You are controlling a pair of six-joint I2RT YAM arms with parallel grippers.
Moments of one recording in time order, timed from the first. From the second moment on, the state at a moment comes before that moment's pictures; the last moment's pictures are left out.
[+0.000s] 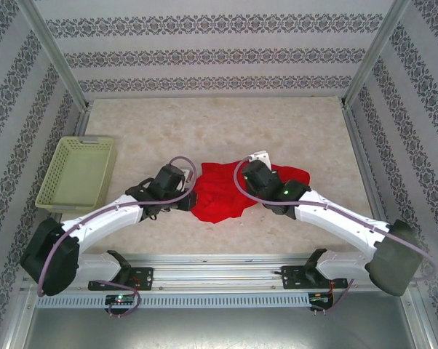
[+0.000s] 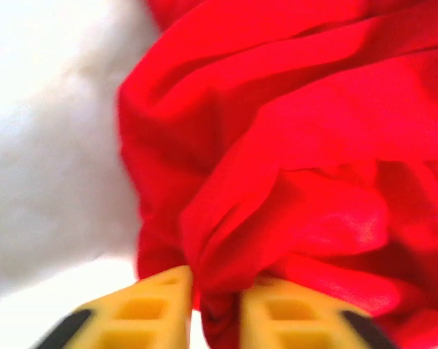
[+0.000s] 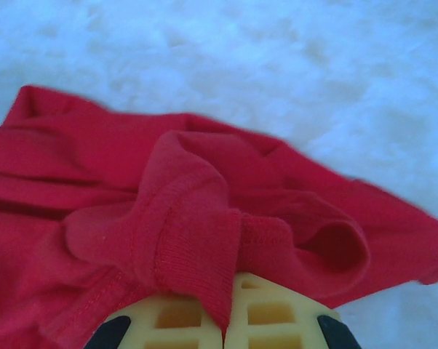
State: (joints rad) left arm -0.62 1.28 0.71 -0.38 0.08 -0.48; right arm 0.80 1.23 0.87 -0.52 0.47 0.40
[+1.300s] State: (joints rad) left arm -0.89 1.46 0.96 -0.56 -0.22 -0.69; right arm 0.81 1.26 0.86 -0.41 0.30 0.41
